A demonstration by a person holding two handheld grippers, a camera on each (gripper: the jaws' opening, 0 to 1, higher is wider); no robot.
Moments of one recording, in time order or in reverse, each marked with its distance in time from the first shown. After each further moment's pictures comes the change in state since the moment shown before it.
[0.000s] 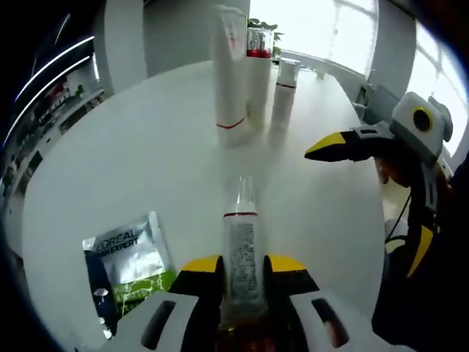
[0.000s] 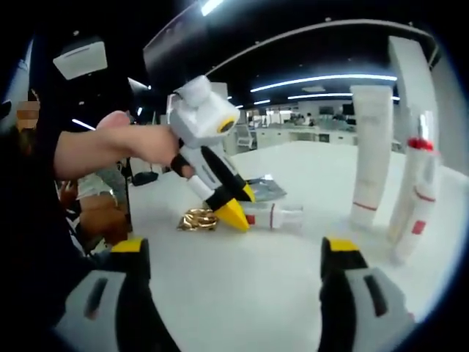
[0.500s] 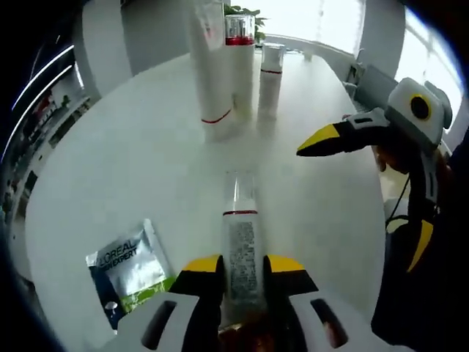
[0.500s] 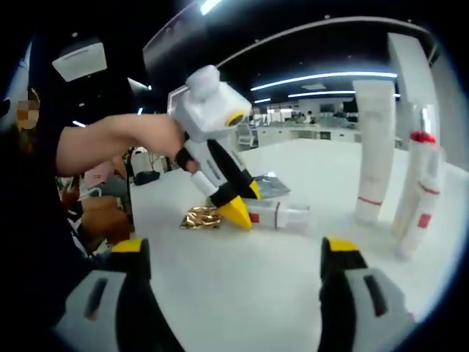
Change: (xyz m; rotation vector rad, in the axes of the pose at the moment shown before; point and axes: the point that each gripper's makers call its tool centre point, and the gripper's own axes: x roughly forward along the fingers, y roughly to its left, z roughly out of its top) left arm 0.000 -0.004 0.000 0.128 0.076 0.002; right arm 0.002 0.006 -0.004 0.012 0.004 0.008
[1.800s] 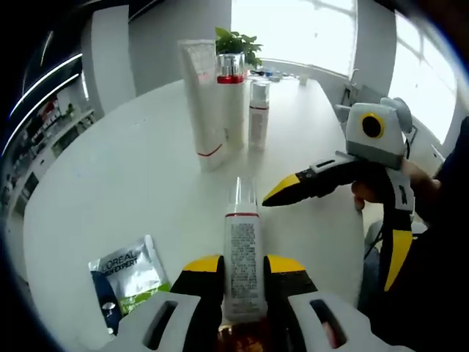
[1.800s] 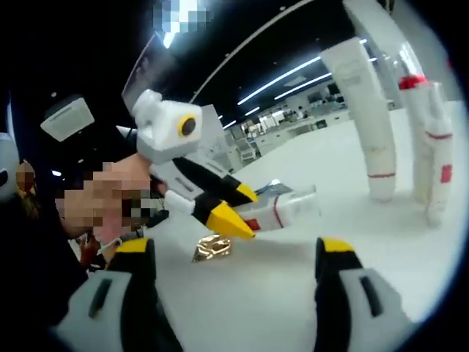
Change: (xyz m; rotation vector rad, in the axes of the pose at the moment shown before) left arm -0.021 -0.018 0.018 -0.044 -0.148 -0.033; right arm 0.019 -0.005 0.016 0.299 -0.126 0.064
